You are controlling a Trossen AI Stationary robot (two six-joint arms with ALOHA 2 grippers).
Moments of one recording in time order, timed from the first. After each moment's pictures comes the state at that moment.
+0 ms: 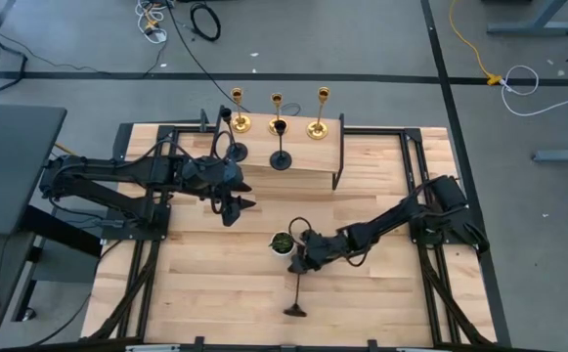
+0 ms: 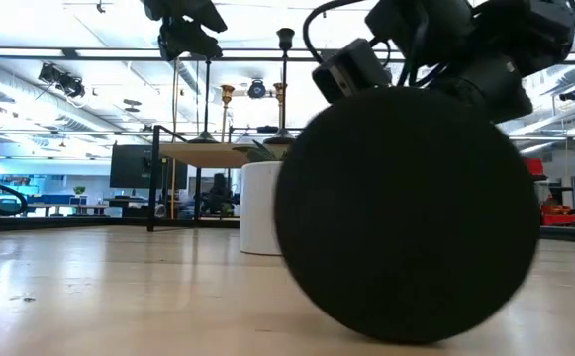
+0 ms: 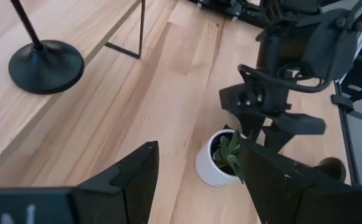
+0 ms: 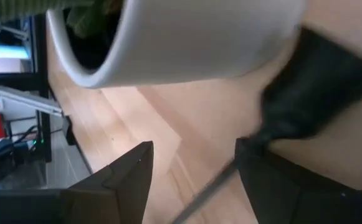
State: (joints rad) left arm 0.00 1.16 1.06 -0.53 -0.09 -0.34; right arm 0.33 1.94 0.85 0.34 -0.04 1.45
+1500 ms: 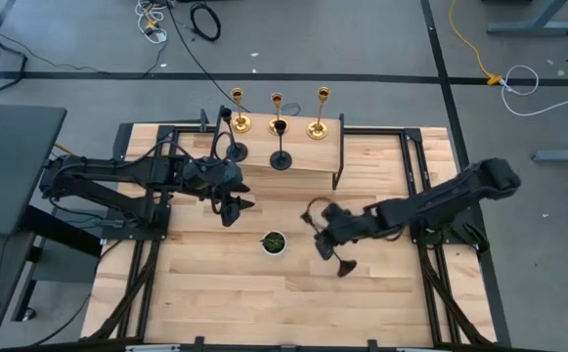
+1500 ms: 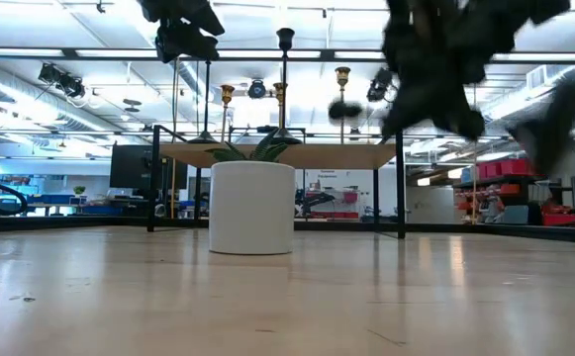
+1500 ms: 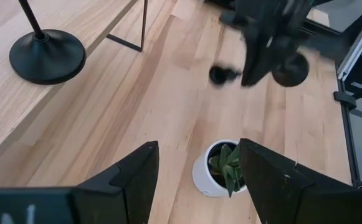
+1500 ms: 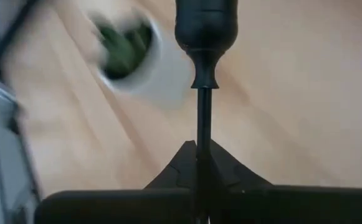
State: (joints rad) left arm 0.00 1.16 1.06 -0.55 -0.09 -0.35; right arm 0.27 1.48 0.85 -0.24 0.17 1.02
